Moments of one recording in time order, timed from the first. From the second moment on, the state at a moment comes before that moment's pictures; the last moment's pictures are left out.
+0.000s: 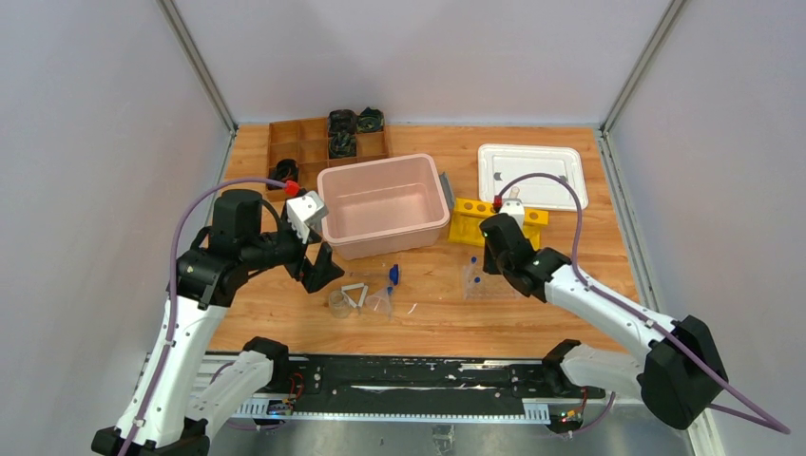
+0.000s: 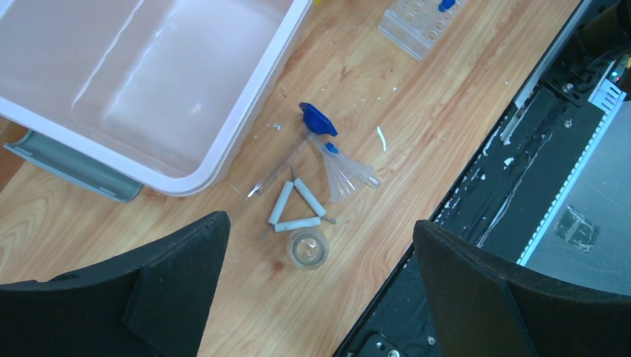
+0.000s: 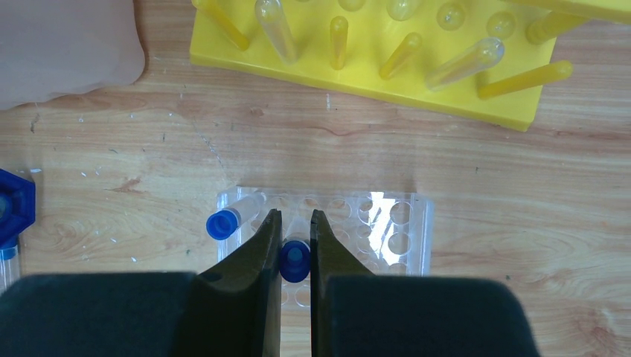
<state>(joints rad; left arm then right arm) -0.27 0.80 1.10 -0.96 0.60 0.31 0.65 1.12 0.70 -0.41 0.39 0.48</state>
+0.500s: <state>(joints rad) -0.27 0.81 1.11 -0.96 0.60 0.31 0.65 1.15 0.70 -0.44 0.37 0.47</state>
